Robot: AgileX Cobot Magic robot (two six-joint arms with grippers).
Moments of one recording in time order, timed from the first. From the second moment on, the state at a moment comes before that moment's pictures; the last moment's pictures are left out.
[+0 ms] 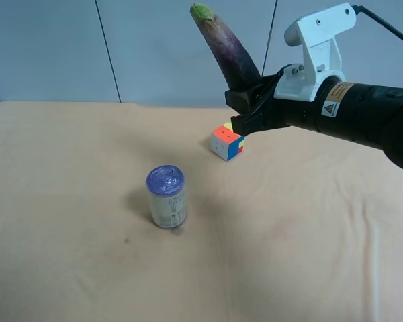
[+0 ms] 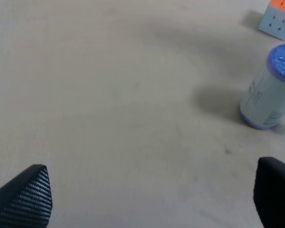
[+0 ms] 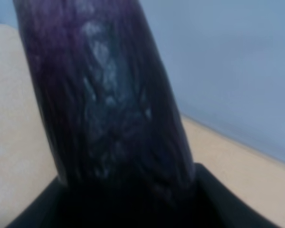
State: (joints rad) left arm -0.14 -0.01 -0.51 -0.07 1.05 0.03; right arm 0.54 1.39 -0.60 -0.12 -0.44 -0.01
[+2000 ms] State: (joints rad) left arm -0.37 1.32 -0.83 -1.73 0.50 1.62; right arm 0.54 1.39 -0.60 -0.21 -0.51 0.08
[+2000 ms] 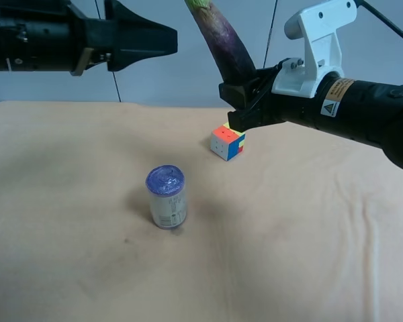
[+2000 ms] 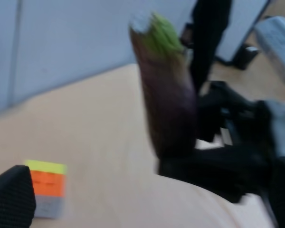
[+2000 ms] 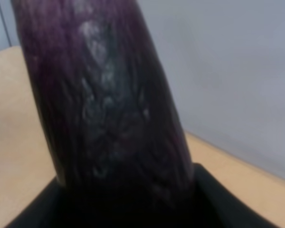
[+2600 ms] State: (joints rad) left arm -0.58 1.53 -1.01 -1.73 0.20 1.72; right arm 0.54 1.39 -0.60 -0.28 -0.47 0.26
